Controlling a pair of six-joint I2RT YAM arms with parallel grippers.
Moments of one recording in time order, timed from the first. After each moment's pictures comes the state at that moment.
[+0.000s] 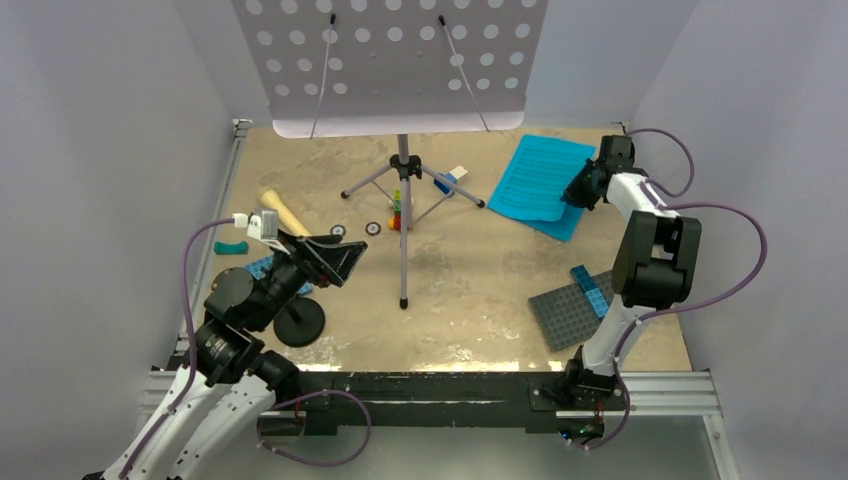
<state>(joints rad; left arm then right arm) -0.54 0.41 0.62 -0.16 0.07 -0.65 -0.17 1.84 1.34 -0.42 -0.14 0.57</state>
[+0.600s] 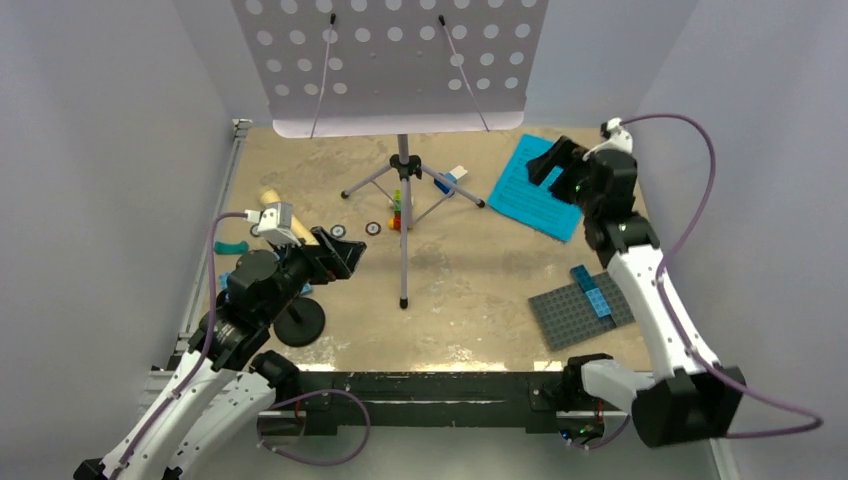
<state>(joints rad) -0.54 0.49 0.66 -0.34 -0.06 -0.66 0.04 1.22 1.12 -0.28 -0.02 0.56</state>
